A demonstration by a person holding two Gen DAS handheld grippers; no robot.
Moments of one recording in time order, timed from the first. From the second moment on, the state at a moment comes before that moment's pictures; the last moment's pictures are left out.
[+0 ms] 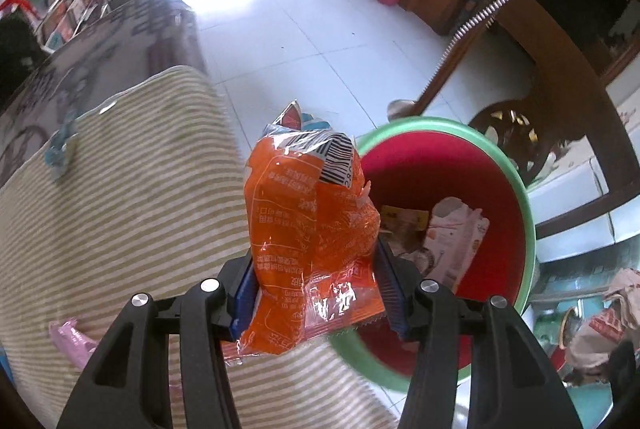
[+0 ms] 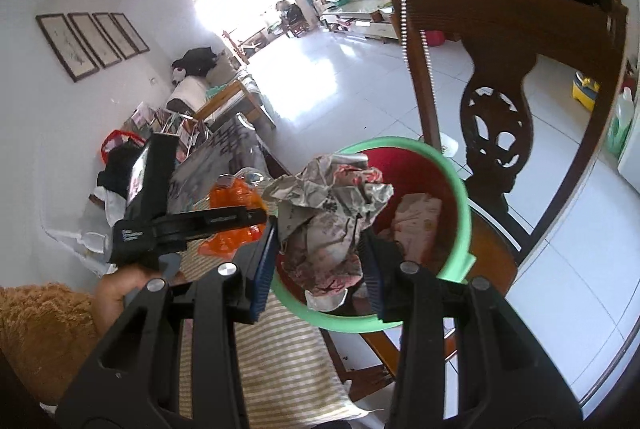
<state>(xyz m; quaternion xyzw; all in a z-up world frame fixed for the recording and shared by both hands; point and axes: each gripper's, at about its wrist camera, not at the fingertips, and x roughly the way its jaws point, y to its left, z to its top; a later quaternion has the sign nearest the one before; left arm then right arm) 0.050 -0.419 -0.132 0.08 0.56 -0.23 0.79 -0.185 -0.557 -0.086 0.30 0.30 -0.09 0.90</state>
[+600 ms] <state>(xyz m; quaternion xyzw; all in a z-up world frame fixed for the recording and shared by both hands) 0.032 -0.511 -0.153 0.13 0.56 -0.27 0.77 -0.234 -0.626 -0.112 0.37 0.28 -0.14 0.87</state>
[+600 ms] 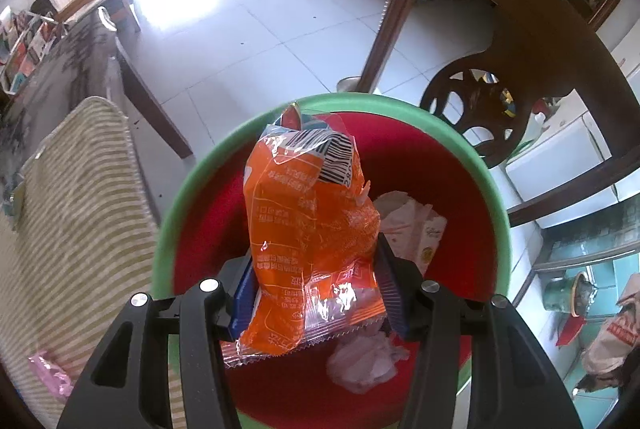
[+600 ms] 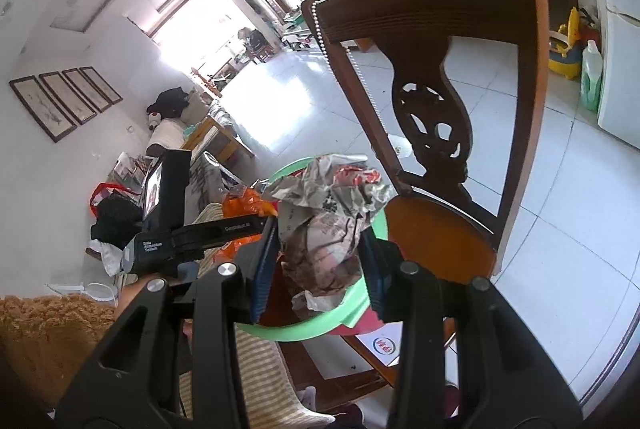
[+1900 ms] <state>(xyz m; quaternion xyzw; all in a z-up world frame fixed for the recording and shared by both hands) 0.035 -0.432 -0.124 -0.01 0.57 -0.35 0.75 -0.122 -0.607 -0.117 0.31 0.37 -0.08 0.87</state>
